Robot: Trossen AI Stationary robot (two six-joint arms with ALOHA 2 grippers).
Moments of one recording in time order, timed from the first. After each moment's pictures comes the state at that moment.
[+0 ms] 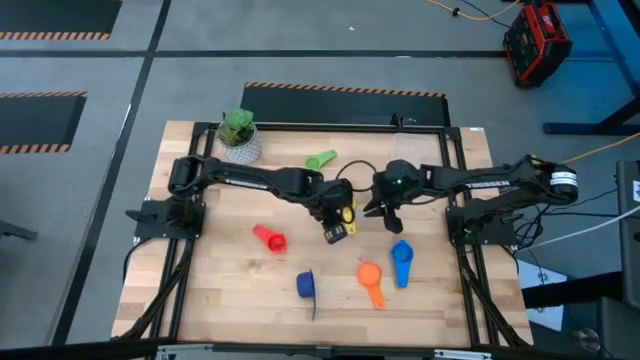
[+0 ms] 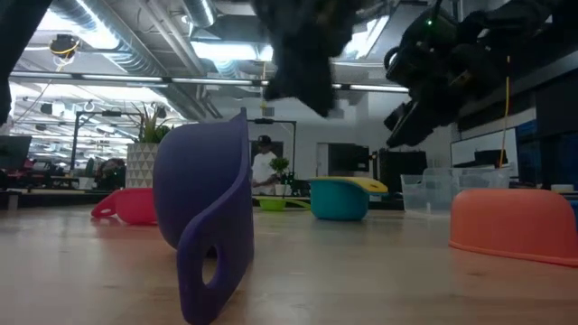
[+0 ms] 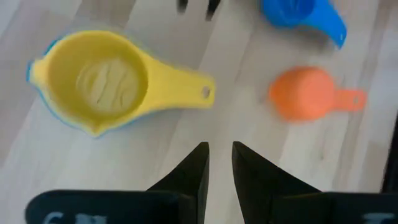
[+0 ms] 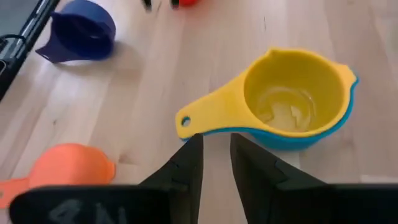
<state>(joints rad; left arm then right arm) -0.01 1.93 1.68 -0.80 0.09 -0.45 -0.21 1.25 0.60 -0.11 -0.39 -0.09</state>
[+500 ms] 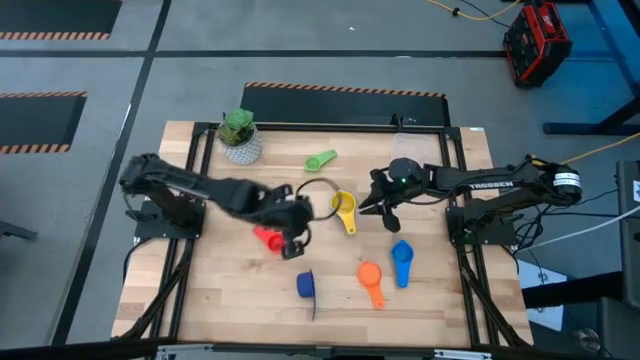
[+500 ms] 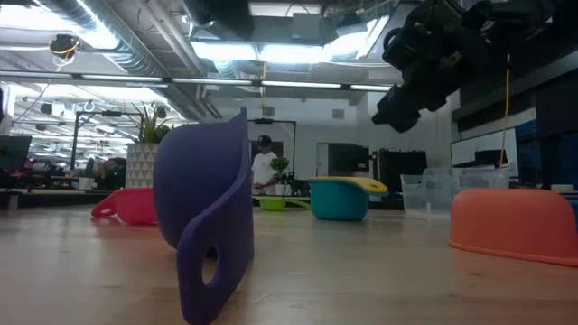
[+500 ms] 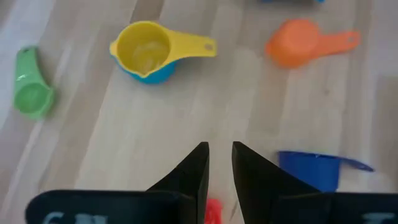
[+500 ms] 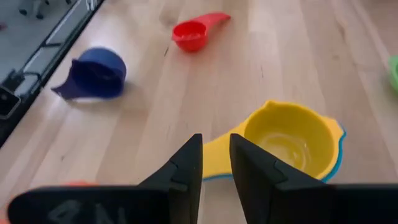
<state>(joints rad) -0.26 1.58 1.48 -0.91 -0.26 -0.46 -0.20 1.23 0.60 0.02 -0.39 -0.04</state>
